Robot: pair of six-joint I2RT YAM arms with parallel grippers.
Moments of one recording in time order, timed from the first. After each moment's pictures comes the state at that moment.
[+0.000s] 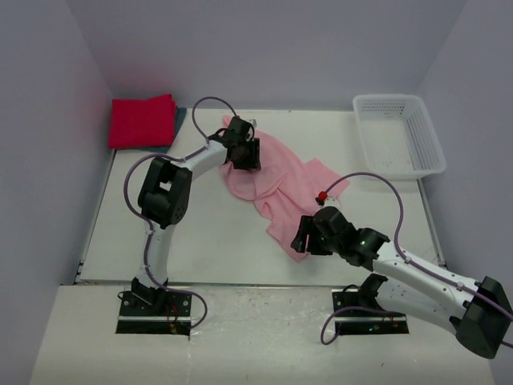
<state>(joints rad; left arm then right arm) -0.47 2.20 1.69 -0.41 0.12 -0.42 0.83 0.90 0.54 -0.50 0.10 0.85</state>
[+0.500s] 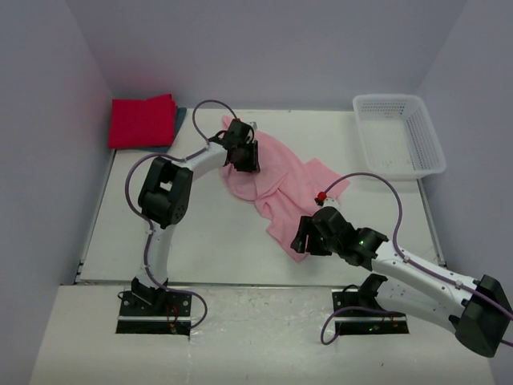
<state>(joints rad) -0.47 2.20 1.66 -0.38 0.14 -0.44 0.83 0.92 0.54 -0.50 0.10 0.85</state>
